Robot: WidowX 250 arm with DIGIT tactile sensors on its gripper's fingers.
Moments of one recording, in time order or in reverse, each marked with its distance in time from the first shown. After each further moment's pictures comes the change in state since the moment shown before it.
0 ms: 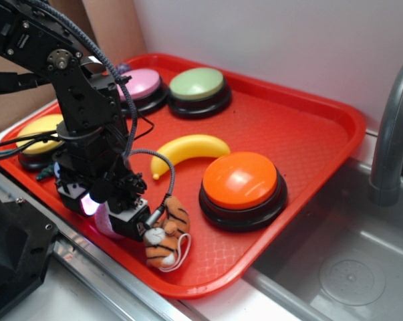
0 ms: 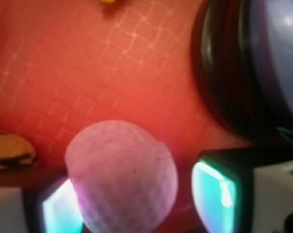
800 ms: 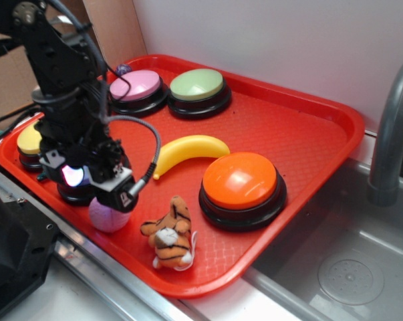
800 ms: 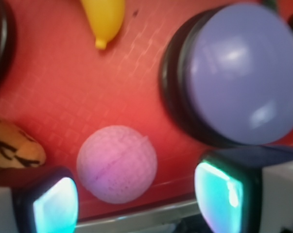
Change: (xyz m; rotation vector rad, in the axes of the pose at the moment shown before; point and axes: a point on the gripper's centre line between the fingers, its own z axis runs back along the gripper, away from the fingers) arm 0.003 0.010 0.027 -0.060 -0.031 -0.039
